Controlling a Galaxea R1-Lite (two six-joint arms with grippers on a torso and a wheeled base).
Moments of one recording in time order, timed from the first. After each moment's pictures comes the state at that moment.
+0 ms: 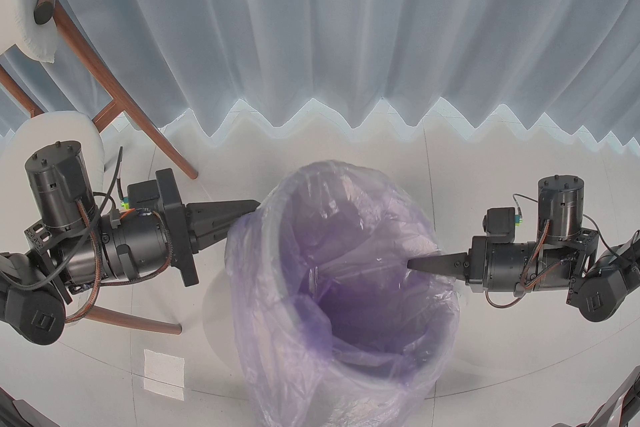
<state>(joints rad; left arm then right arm) -0.40 1.55 -0.57 -0.90 -0.64 -1.39 0.44 1.74 -0.58 -0.76 0.68 0.65</state>
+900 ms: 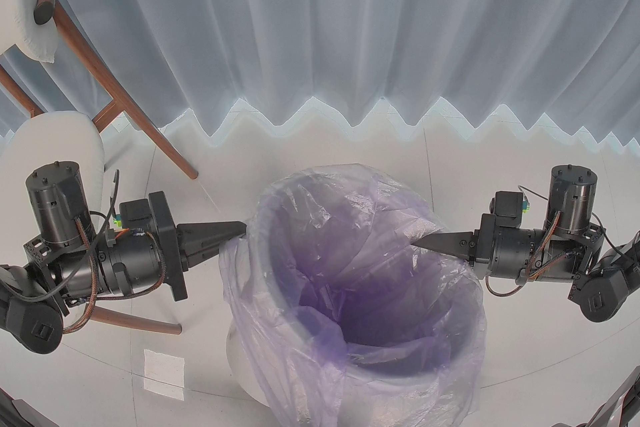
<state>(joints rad) -0.35 1.54 -0.50 -0.91 -0.64 -1.34 0.43 1.74 -0.57 -0.91 0.68 0.78</state>
